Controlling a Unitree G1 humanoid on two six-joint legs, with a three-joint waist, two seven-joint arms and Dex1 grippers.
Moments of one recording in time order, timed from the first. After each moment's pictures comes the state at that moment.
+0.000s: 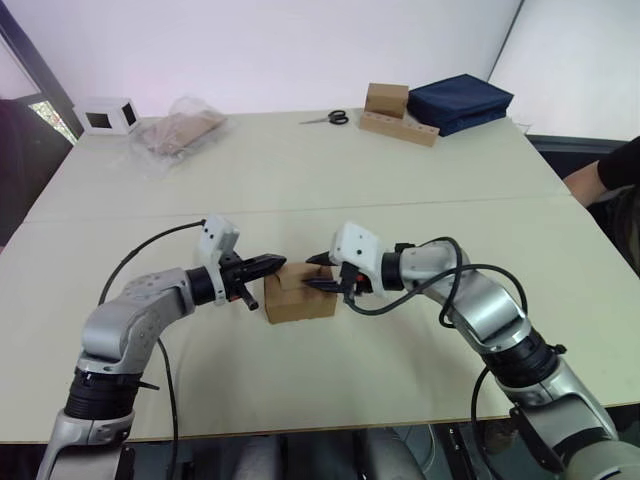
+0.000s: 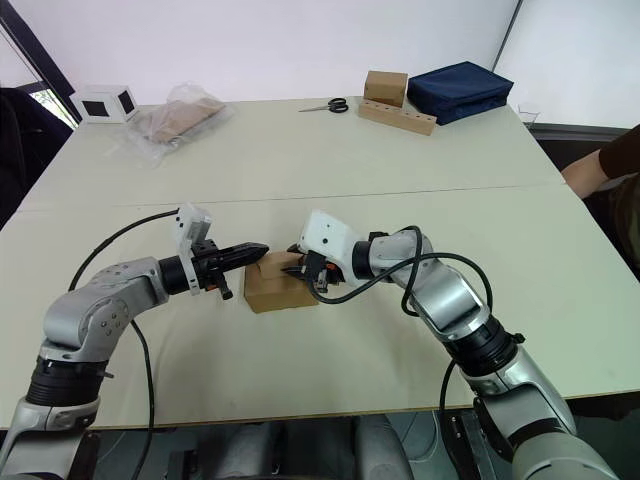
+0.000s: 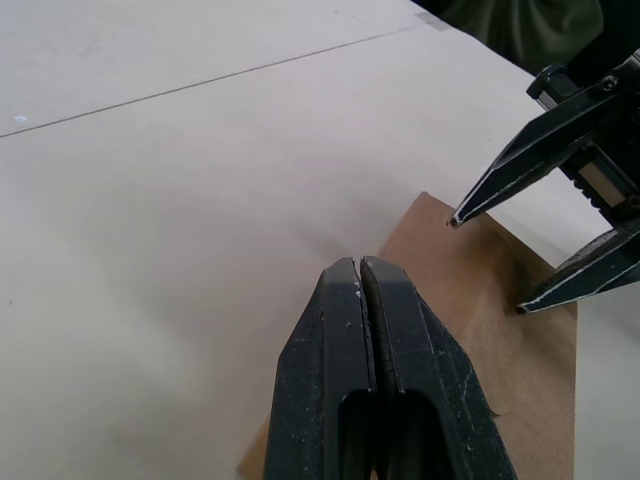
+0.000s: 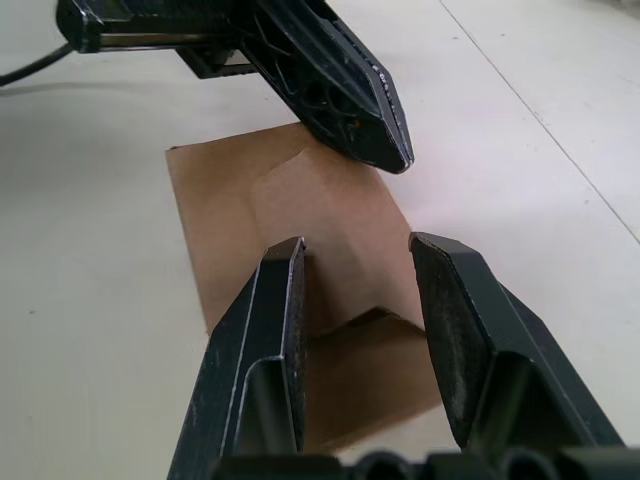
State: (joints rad) left arm -0.37 0.54 0.06 -0.19 -0.63 0.76 -0.76; right arm -0.64 -0.53 0.39 -0.28 0.21 0.61 0.87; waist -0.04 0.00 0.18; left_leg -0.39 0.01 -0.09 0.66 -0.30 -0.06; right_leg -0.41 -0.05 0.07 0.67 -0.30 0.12
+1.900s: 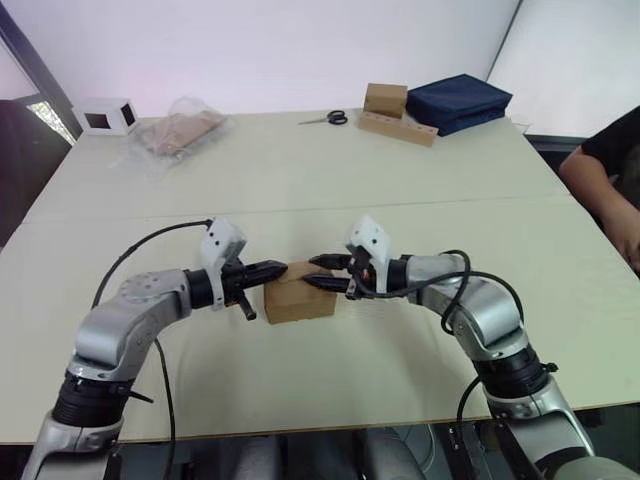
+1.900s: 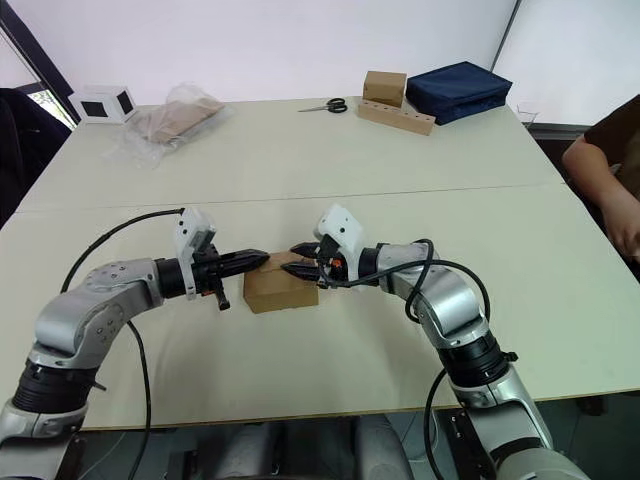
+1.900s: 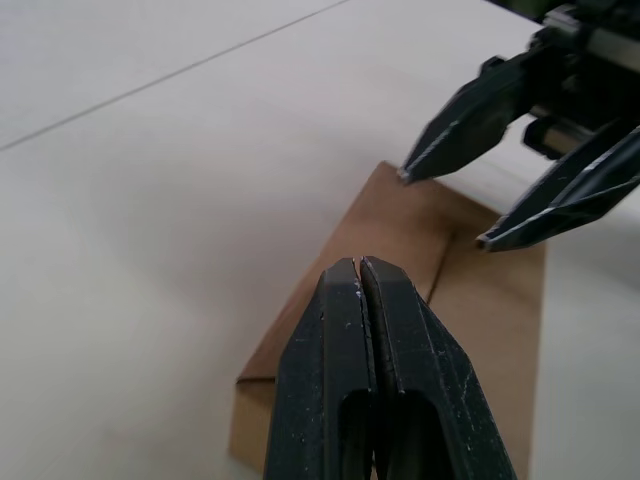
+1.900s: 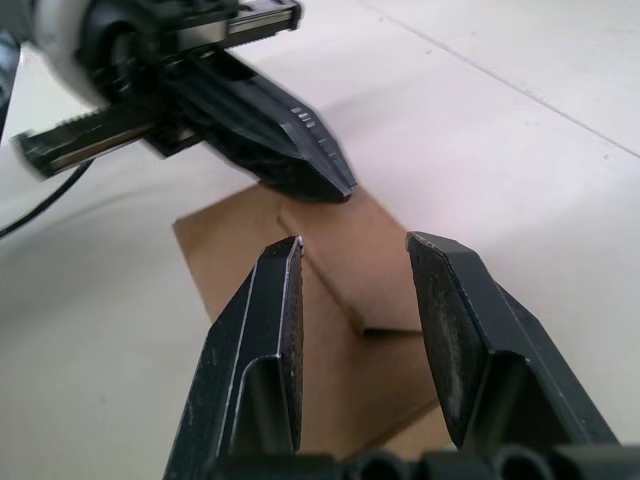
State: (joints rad) left arm -0.34 0.61 0.03 -0.32 -0.60 0.75 -0.78; right arm -0.55 -0.39 0.22 -0.25 0.36 0.76 0.81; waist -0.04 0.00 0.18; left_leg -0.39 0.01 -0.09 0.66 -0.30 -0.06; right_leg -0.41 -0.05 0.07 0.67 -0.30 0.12
